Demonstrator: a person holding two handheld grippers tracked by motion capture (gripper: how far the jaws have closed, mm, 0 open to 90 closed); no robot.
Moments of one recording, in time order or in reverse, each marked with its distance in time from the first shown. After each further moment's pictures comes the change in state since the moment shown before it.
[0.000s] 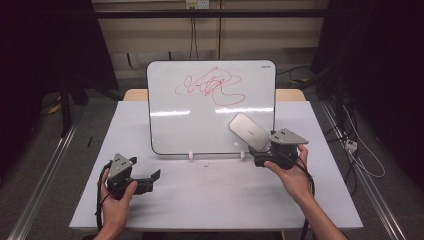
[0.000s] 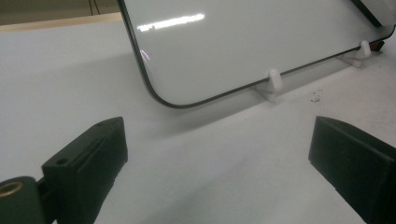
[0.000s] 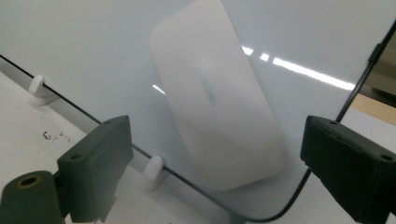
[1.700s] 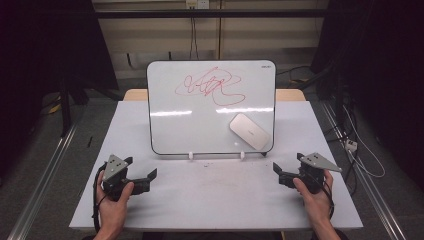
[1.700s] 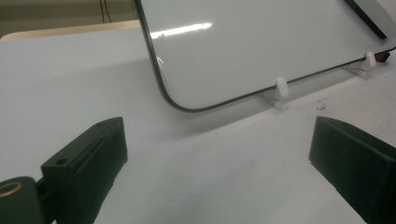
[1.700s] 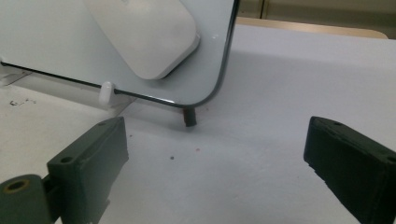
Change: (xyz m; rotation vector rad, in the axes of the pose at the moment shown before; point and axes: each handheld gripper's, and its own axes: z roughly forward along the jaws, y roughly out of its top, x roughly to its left) left arm 0.003 0.000 -0.008 -0.037 0.032 -0.018; right arm -0.027 -0.080 -0.047 -0.009 -0.095 0.240
